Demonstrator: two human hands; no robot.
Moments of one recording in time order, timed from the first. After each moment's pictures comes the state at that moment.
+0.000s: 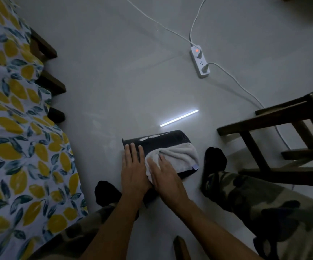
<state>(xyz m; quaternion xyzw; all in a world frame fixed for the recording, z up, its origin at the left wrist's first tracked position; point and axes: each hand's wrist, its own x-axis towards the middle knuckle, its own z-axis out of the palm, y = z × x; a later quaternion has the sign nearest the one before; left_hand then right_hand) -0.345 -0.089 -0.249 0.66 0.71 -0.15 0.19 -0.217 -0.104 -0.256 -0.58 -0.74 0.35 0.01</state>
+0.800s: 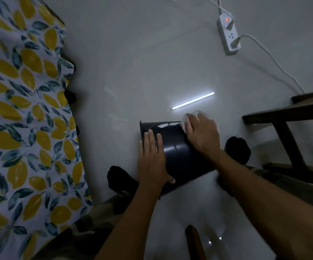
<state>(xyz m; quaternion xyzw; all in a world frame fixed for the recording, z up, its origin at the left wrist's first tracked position) -0.342 -0.082 -0.260 0.66 0.70 -0.16 0.25 -0.174 0.022 -0.321 -0.66 -0.72 0.20 0.00</state>
